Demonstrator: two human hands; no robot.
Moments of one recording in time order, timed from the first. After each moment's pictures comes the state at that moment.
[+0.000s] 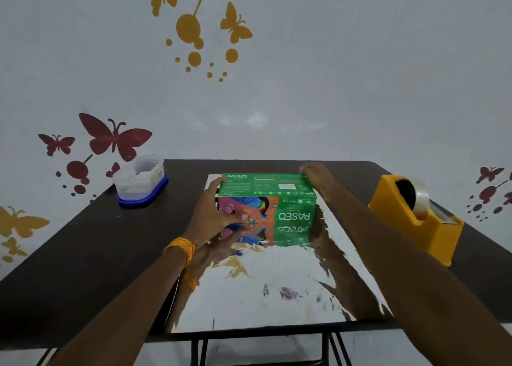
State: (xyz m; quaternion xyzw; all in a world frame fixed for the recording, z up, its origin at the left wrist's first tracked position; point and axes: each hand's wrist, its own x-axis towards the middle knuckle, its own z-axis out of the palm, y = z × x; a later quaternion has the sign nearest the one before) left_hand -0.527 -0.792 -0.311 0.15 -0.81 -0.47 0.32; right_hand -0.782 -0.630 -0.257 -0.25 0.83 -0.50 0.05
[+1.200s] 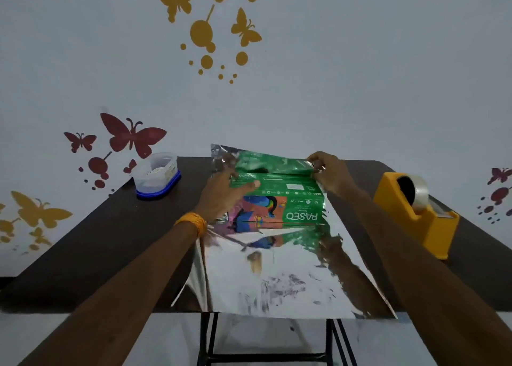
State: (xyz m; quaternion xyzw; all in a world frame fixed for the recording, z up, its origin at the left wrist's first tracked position) left_hand -0.524 -0.780 -0.266 0.20 -0.86 -0.36 0.29; right_hand -0.747 -0.581 -0.234 -0.42 0.82 -0.38 -0.08
